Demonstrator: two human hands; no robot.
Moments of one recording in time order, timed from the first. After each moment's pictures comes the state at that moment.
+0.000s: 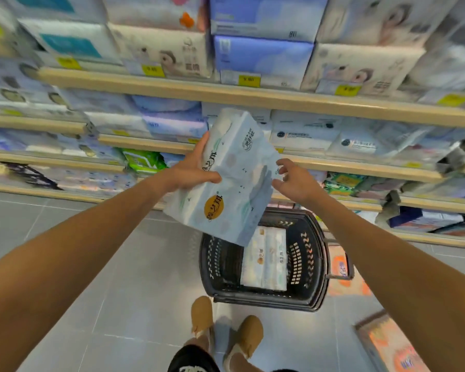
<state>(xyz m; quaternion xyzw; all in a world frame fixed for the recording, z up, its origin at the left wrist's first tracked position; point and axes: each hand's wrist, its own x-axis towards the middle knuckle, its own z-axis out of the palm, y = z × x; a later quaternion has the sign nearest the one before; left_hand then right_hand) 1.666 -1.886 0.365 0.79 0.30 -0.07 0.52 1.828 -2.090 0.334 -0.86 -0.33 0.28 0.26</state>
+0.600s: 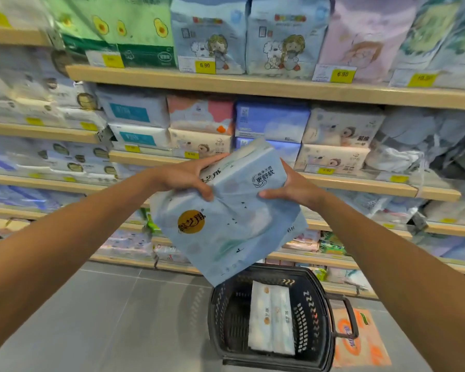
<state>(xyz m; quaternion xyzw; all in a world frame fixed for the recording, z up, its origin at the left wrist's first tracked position) 1.603 -1.853 0.559 0.86 0.13 -0.11 0.48 1.785 -2.066 0.523 -0.72 -0.43 0.31 0.45</state>
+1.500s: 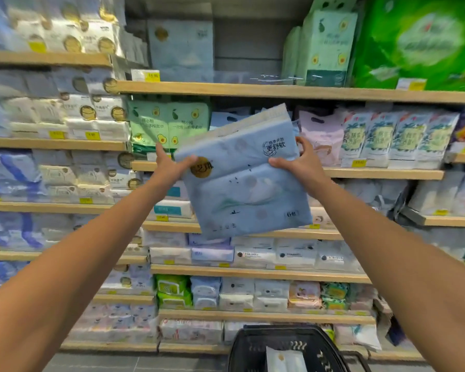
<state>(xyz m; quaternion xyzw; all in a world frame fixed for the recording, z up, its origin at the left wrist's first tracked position) 1.466 -1.825 0.714 0.72 0.25 0.34 0.55 1.638 -2.069 0.729 -0.68 -0.33 0.00 0.65</state>
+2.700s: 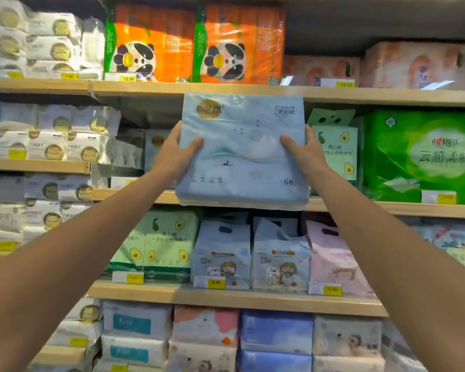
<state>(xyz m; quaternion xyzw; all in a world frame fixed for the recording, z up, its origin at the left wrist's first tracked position) 1.625 -1.747 0.958 0.77 0.07 0.55 0.33 1.805 -1.957 0.973 -0.59 -0.42 -0.18 0.67</state>
